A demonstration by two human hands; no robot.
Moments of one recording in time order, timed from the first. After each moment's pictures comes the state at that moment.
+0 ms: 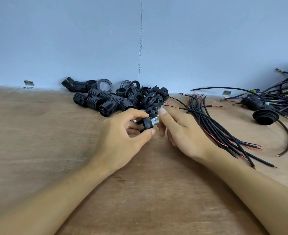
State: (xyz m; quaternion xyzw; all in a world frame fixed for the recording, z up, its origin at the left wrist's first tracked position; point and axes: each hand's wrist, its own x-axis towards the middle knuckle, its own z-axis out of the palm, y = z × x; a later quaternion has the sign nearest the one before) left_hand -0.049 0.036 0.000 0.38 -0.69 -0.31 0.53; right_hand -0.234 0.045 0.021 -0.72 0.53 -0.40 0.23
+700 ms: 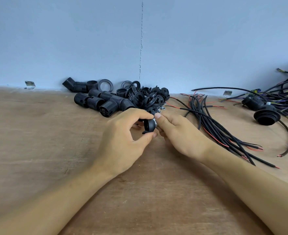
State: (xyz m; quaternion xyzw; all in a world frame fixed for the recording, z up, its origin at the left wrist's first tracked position) left_hand -0.050 0.037 0.001 0.35 -0.76 -0.16 0.53; right_hand -0.228 0.038 0.021 -0.72 0.54 -0.35 0.26
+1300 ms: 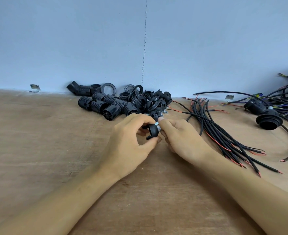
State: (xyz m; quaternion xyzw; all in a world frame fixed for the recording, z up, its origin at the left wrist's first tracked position) left_hand -0.053 0.027 -0.010 0.34 -0.76 -0.15 0.53; right_hand -0.220 0.041 0.020 -0.67 0.58 -0.38 0.28
